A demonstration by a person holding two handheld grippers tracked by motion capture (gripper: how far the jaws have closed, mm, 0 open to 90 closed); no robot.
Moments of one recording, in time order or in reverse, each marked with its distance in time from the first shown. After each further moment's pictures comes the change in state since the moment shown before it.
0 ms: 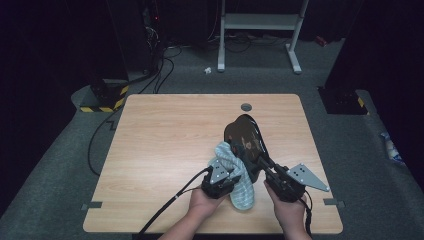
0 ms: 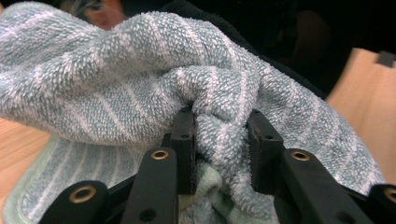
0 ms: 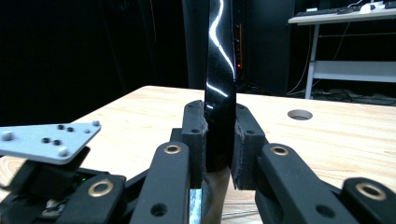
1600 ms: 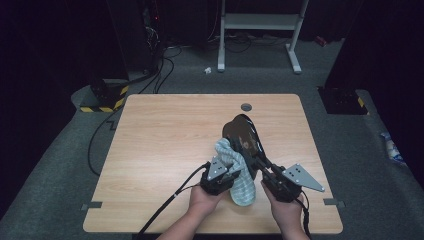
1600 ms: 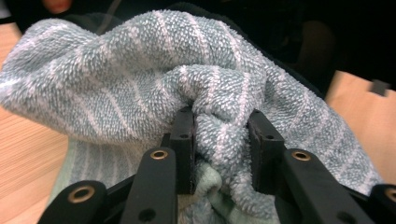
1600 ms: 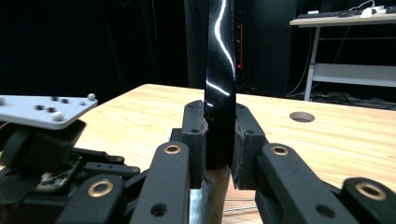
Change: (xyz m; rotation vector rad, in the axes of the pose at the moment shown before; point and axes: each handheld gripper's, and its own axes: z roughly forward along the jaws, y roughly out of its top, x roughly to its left) left arm 0.013 0.013 -0.005 -0.037 0.044 -0.051; right arm 0.006 -0.001 0.005 0.000 -0.003 -0.026
